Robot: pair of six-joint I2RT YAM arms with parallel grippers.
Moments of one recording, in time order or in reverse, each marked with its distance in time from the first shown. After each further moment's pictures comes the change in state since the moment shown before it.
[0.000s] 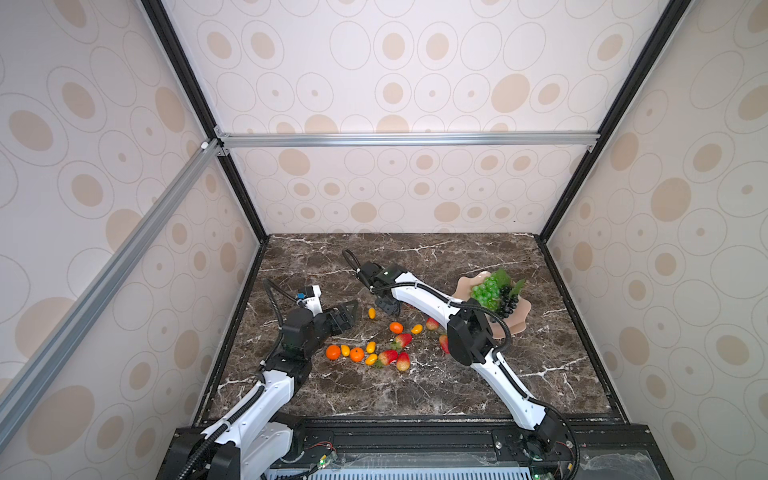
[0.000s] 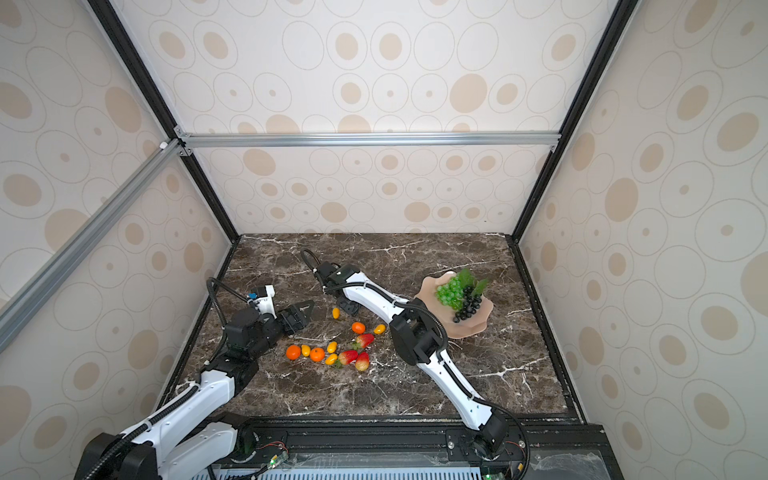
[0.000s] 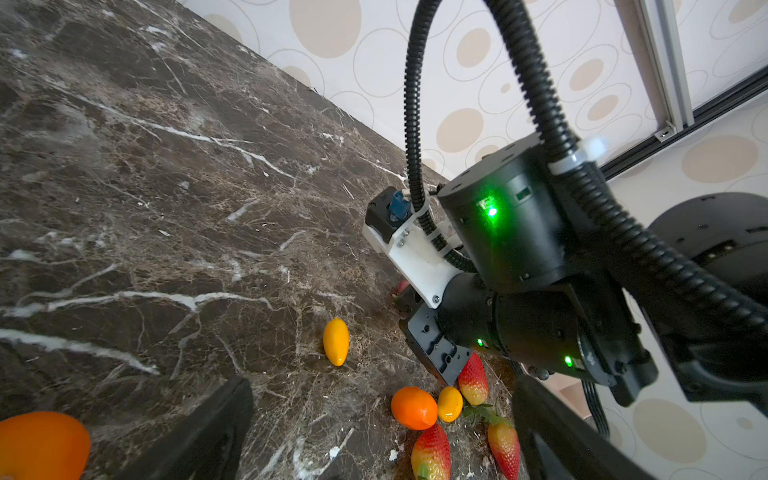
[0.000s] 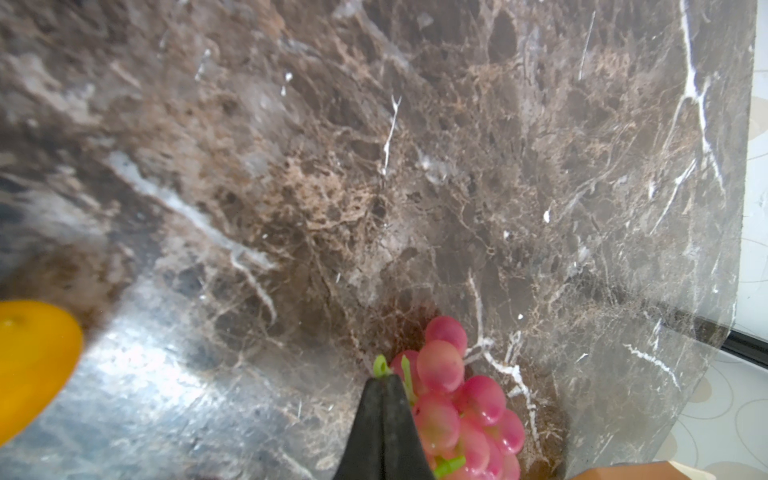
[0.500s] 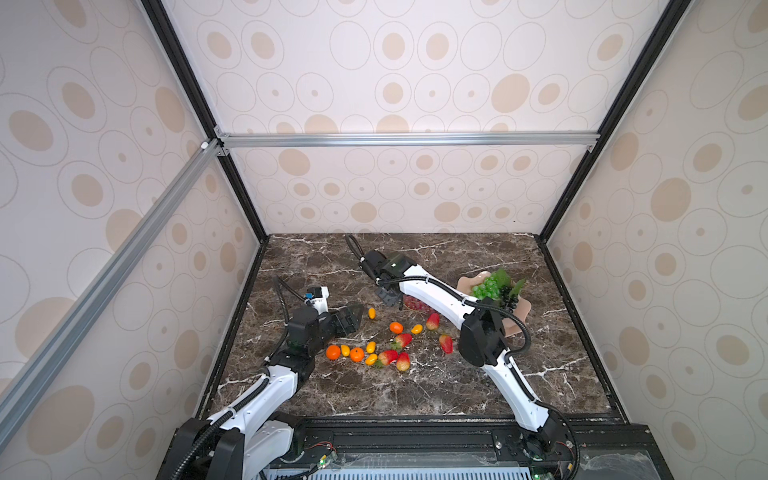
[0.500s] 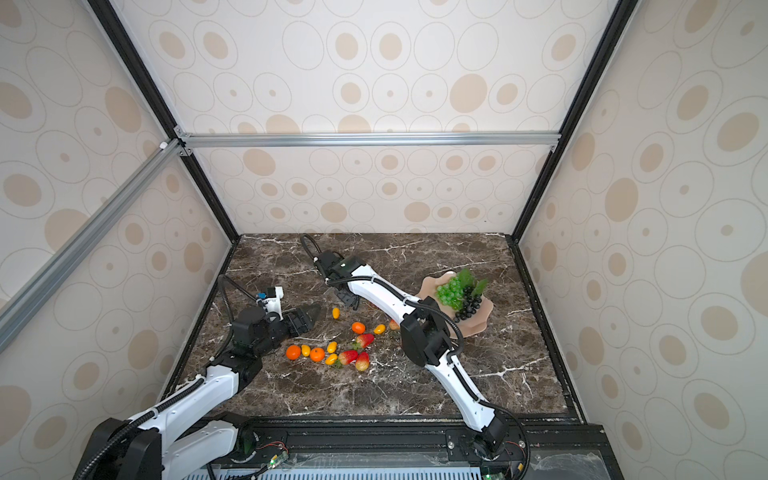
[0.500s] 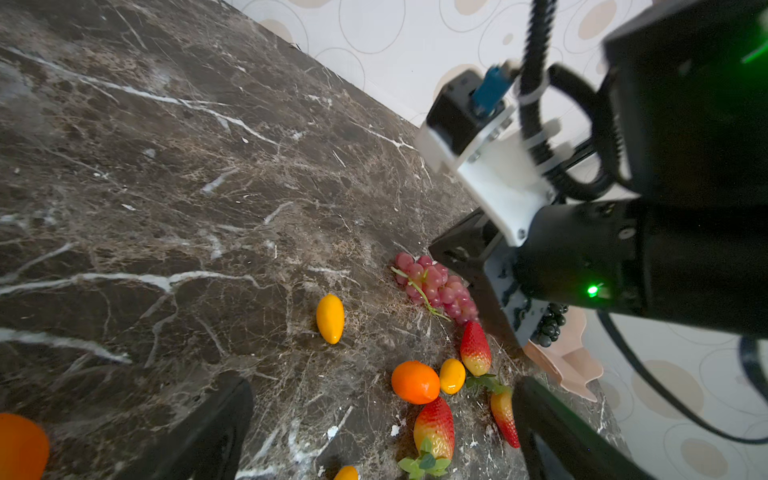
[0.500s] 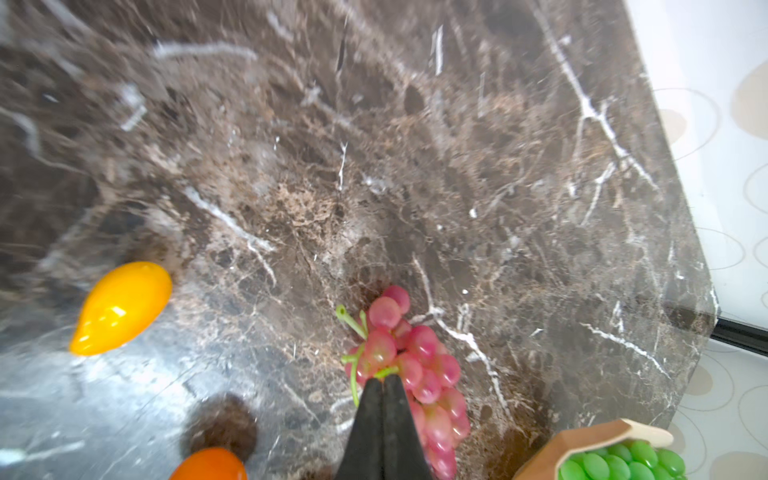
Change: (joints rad) left arm -0.050 0.076 0.016 0.000 0.045 0.053; right arm -0.008 -0.167 -0.064 0.032 -0.023 0.038
